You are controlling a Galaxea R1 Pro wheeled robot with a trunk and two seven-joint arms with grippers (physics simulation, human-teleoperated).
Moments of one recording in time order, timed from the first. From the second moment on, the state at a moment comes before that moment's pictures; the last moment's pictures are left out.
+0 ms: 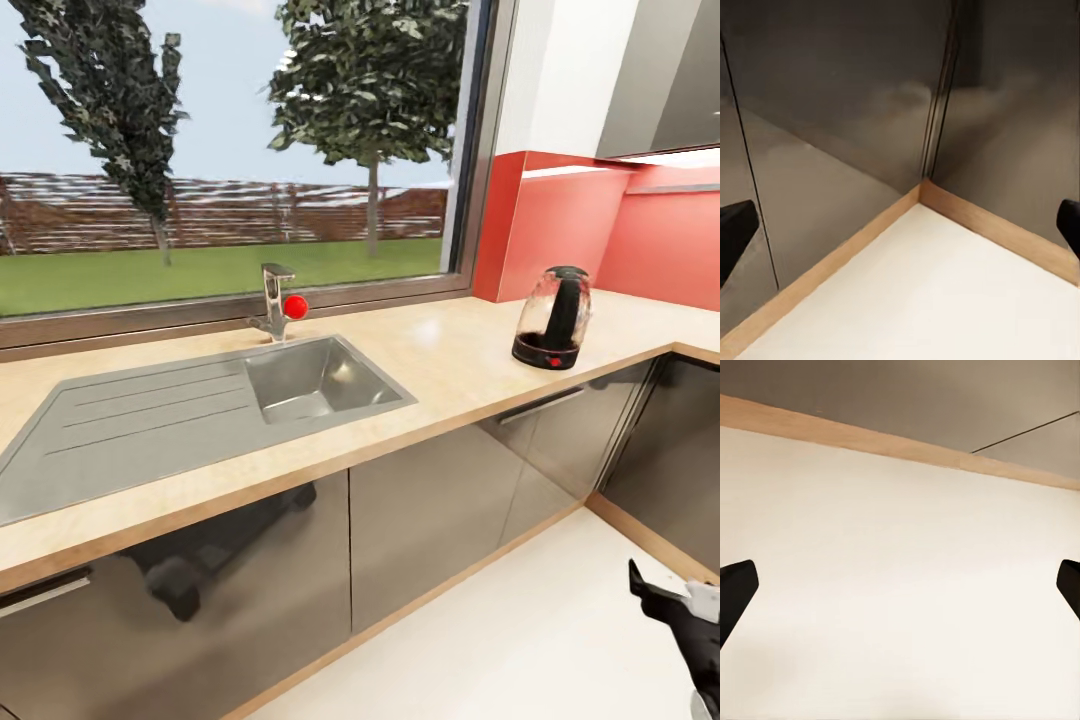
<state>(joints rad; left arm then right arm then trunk) -0.22 0.16 -0.05 -0.02 0.77 -0.20 -0.73 -0.14 -0.28 -0.38 -1.05 -0.15 -0.19 -0.01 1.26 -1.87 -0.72</state>
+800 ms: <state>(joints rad) -0.20 0.07 -0.04 -0.02 0.77 -0.21 -0.59 -0.49 -0.22 -0.21 -1.48 -0.20 0.46 -0.02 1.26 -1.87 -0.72</state>
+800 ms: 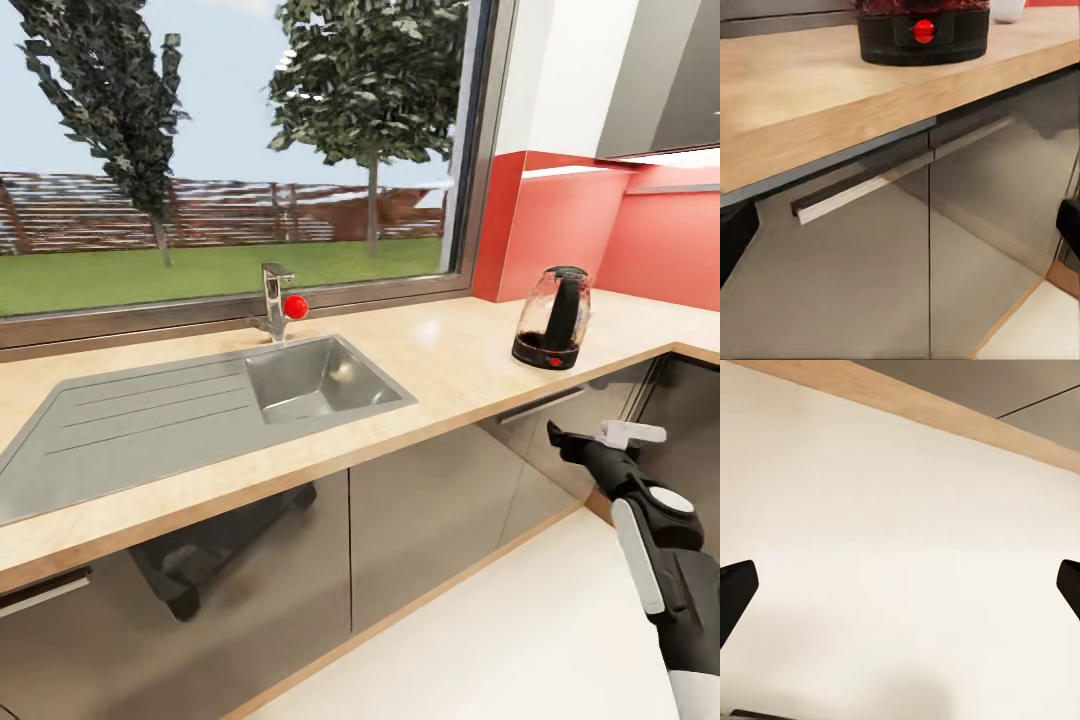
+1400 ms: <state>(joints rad) -0.18 0.07 -0.04 -0.02 0.77 -0.21 -0.58 -0.51 -0.18 -0.08 -1.52 -0.25 0.44 -0.02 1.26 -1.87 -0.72</state>
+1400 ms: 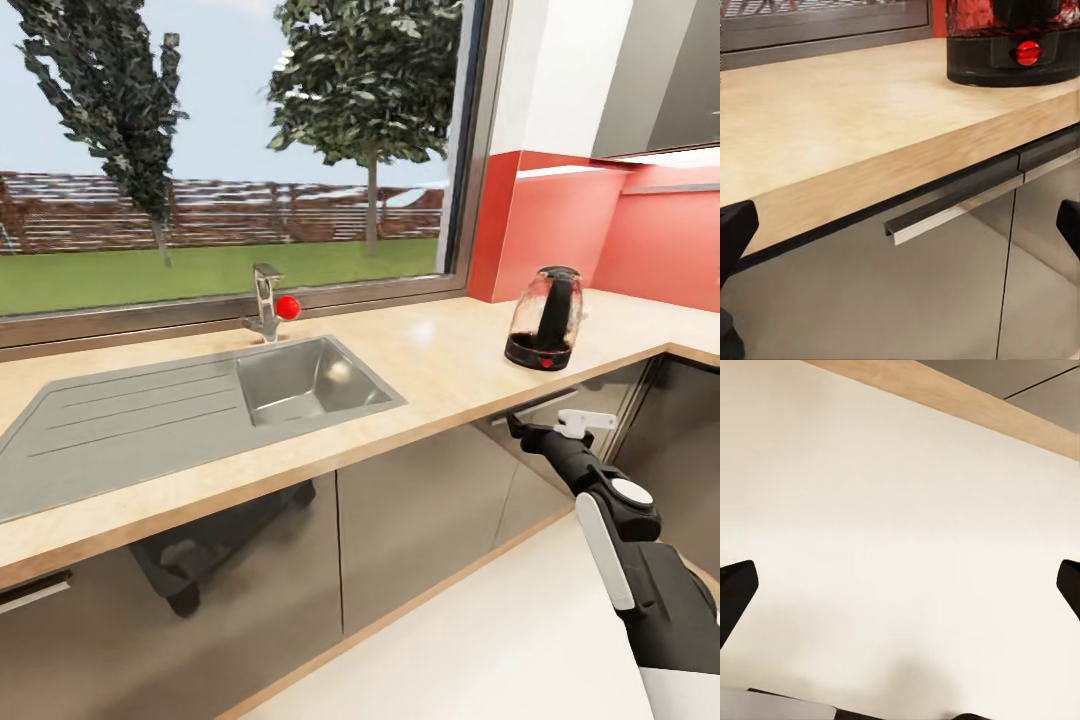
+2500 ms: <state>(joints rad) -0.15 0.10 -0.01 -0.02 0.83 -0.21 -0.58 -0.51 -0.18 -0.08 -1.52 -0.25 0.44 -0.02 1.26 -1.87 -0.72</state>
